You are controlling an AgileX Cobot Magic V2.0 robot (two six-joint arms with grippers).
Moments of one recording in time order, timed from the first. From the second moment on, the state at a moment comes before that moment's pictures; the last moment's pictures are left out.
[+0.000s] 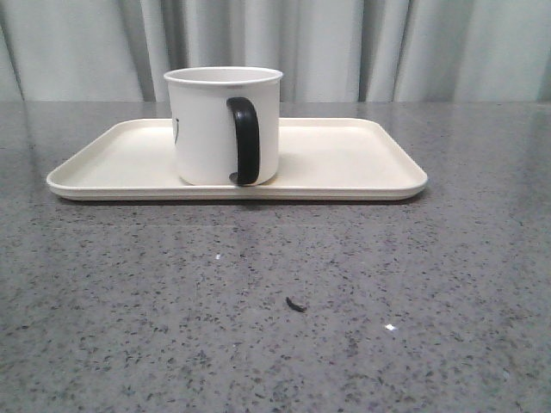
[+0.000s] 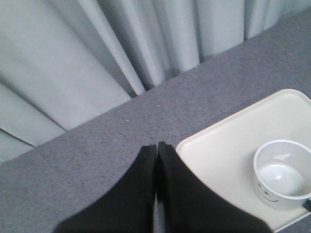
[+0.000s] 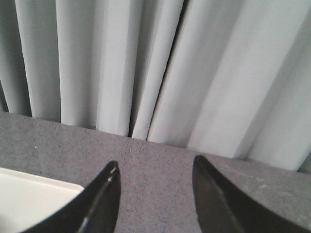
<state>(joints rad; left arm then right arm) -0.38 1.31 -2.00 0.16 1.27 0.12 0.19 0.91 -1.26 -0.10 0.58 0.01</state>
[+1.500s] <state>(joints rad) -0.38 0.98 -1.59 0.27 1.29 0.00 0.64 1.70 -1.70 0.09 1.00 -0.07</state>
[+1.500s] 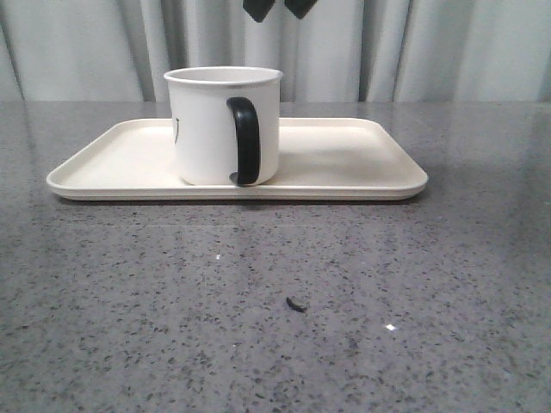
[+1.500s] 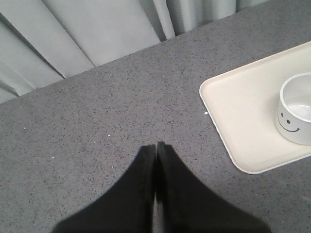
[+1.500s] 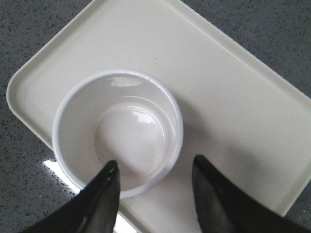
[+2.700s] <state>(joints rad) -0.38 0.98 -1.59 0.27 1.29 0.00 0.64 1.87 -1.71 0.09 0.96 -0.06</state>
